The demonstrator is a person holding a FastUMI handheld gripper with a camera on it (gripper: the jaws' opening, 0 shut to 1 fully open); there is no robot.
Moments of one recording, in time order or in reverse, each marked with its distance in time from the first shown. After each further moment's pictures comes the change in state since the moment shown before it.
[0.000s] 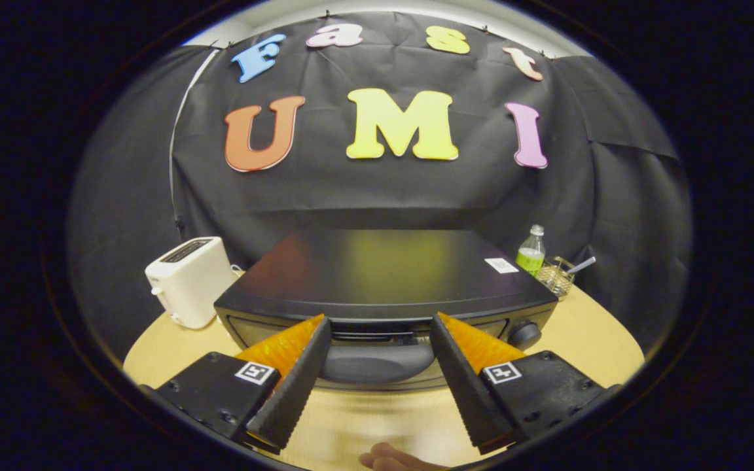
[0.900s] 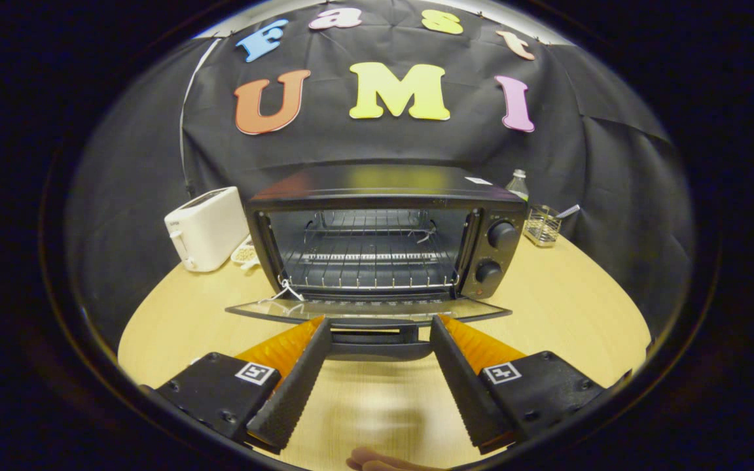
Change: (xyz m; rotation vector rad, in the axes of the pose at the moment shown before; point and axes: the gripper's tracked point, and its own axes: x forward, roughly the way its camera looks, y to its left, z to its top) arm -0.077 -0.003 -0.107 -0.007 0.155 -0.004
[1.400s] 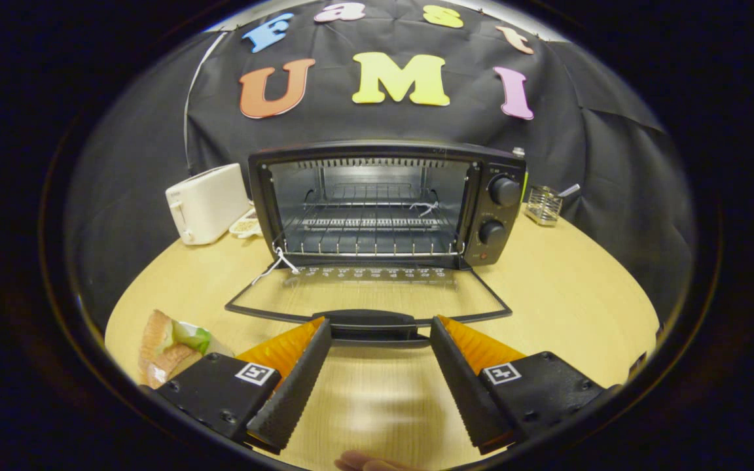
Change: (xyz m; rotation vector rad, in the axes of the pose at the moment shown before) arm 0.006 0.000 -0.057 0.001 0.053 -0.002
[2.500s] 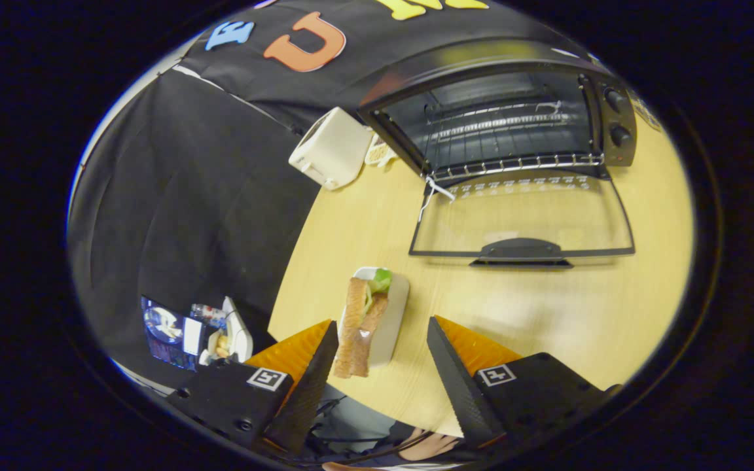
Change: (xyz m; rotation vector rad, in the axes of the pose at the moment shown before) arm -0.105 0.108 -0.002 0.233 0.619 0.705
